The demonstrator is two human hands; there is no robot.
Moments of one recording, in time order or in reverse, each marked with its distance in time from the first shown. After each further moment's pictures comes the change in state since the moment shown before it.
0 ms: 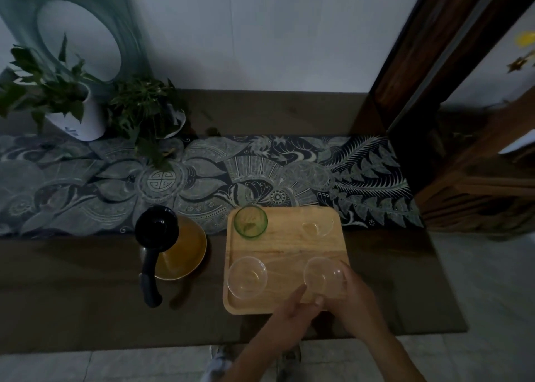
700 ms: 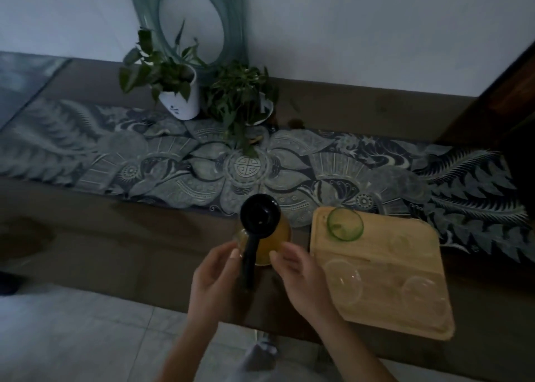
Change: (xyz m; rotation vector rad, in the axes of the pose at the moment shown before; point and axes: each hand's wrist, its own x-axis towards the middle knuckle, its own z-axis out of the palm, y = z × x) left_hand -0.153 0.014 -0.235 -0.184 0.836 0.392; right_hand 0.001 -0.178 0.205 0.434 -0.302 -0.075
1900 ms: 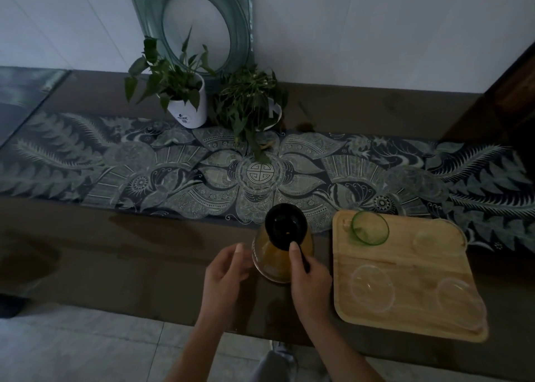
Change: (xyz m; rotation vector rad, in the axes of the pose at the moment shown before) left_hand 0.059 -0.037 -0.034 -0.067 -0.044 -0.060; right_hand 0.021 0.002 0.071 0.034 0.445 -0.080
